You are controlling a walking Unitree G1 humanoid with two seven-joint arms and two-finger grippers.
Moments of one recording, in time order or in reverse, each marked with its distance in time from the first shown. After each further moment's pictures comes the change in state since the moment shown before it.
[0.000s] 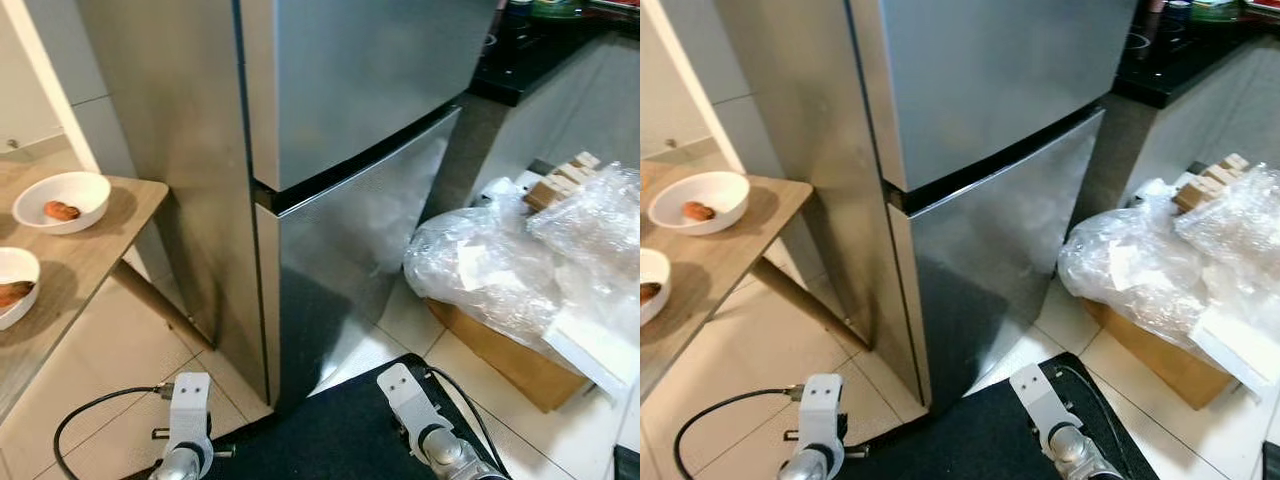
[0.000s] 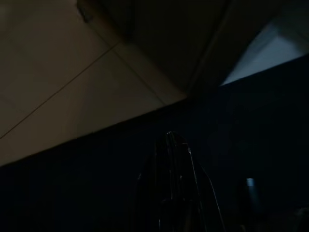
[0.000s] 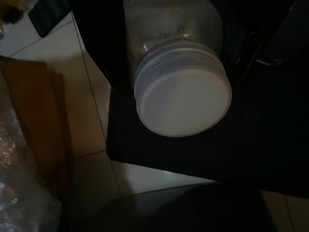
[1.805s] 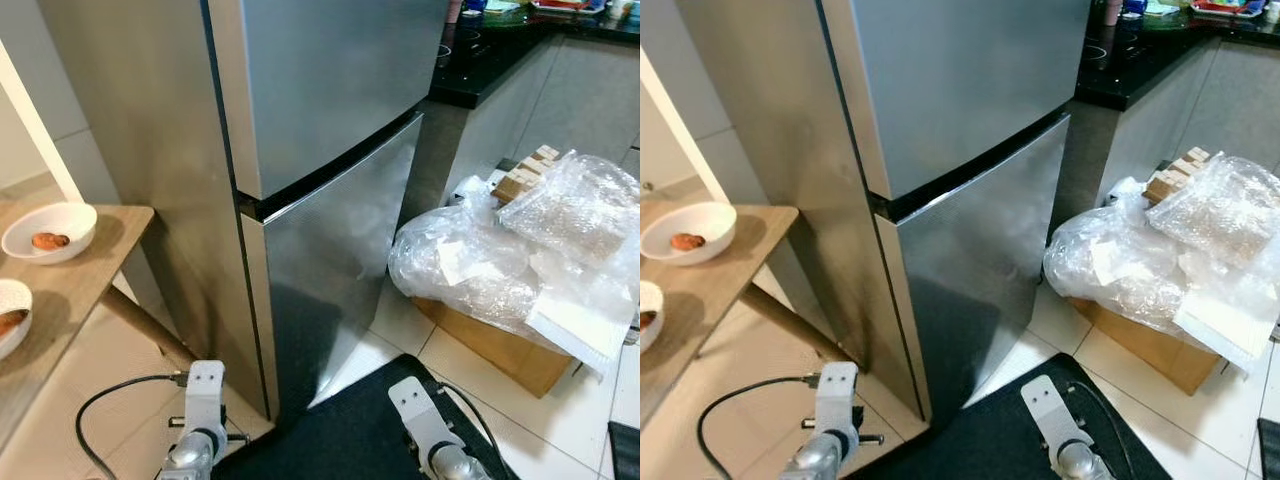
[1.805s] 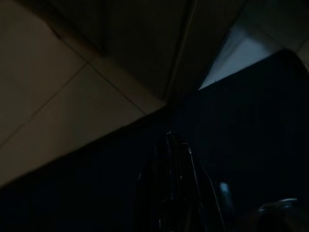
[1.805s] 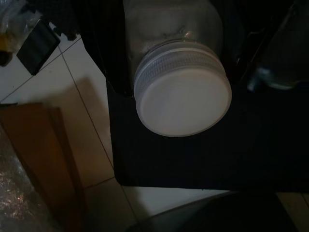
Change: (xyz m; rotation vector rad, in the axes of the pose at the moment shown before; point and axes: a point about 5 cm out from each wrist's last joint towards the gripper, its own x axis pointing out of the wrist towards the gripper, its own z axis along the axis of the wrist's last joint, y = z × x) left arm 0.010 -0.017 0.015 -0.047 0.038 -0.055; right arm -0.006 0.000 -0.021 0.046 0.064 -0.042
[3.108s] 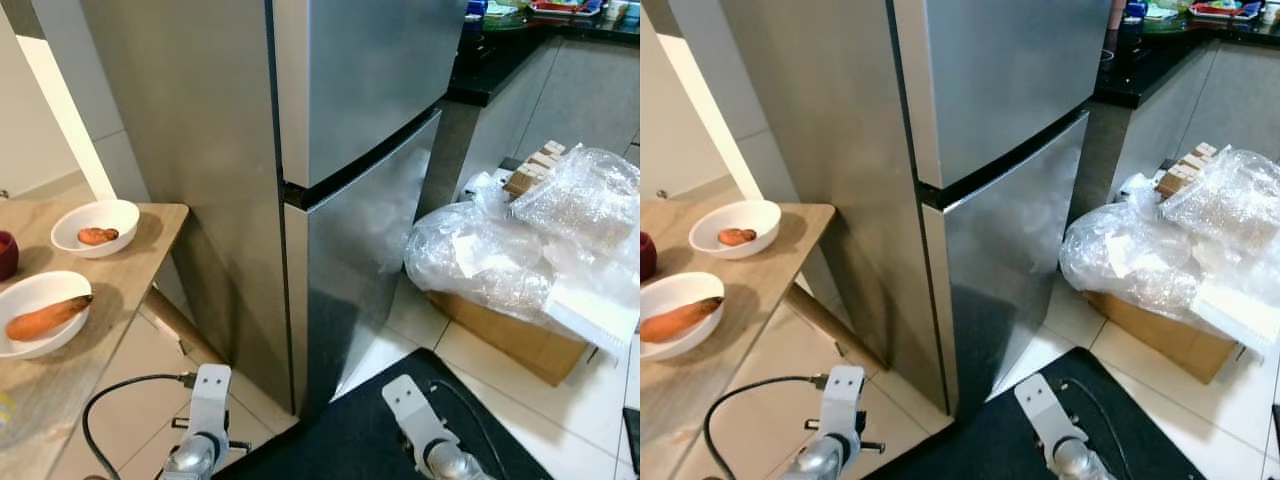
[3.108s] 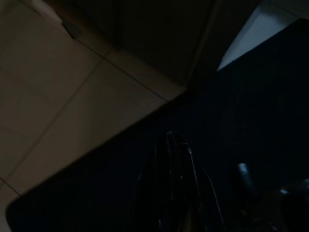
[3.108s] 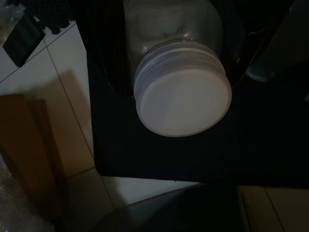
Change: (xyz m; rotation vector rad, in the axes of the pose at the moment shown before) left arm -0.001 -0.005 -0.007 0.098 0.040 -0.033; right arm 0.000 0.005 0.003 -0.026 -0.010 0.031
